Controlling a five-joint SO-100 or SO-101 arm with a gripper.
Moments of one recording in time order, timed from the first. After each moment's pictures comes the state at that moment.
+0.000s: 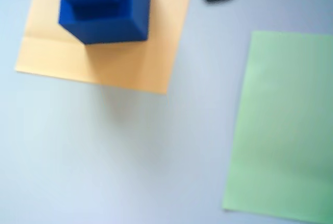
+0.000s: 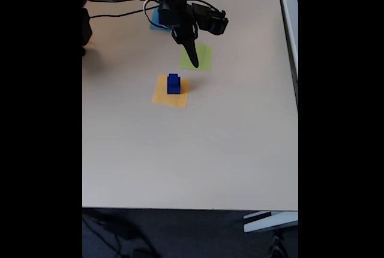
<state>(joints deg) 14.5 72.5 47.7 83.4 69.2</state>
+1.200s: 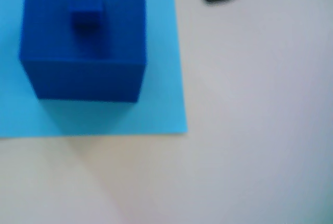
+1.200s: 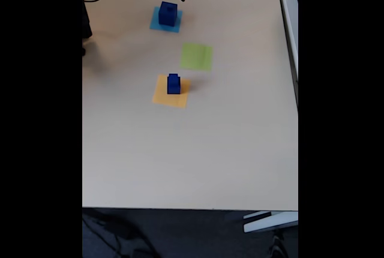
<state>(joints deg) -17.4 73.7 55.1 86.1 117.2</state>
